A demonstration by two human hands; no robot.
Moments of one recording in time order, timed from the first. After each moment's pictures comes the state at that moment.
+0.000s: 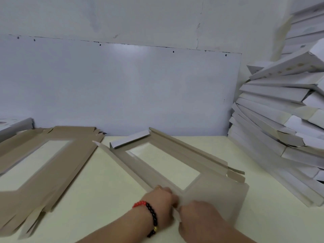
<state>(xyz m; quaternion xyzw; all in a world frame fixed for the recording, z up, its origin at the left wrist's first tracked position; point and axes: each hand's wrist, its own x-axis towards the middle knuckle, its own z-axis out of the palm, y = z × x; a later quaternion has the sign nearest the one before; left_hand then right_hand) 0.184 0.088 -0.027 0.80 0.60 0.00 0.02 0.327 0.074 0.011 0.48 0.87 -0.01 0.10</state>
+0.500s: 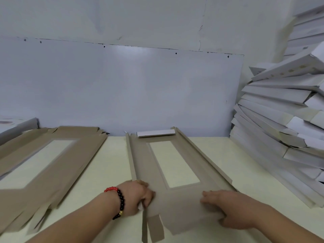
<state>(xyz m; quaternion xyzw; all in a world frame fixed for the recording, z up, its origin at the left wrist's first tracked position) 0.092 0.082 -0.010 0.82 0.56 -0.04 0.10 0.418 0.127 0.023 0.39 0.91 -0.05 0.13</state>
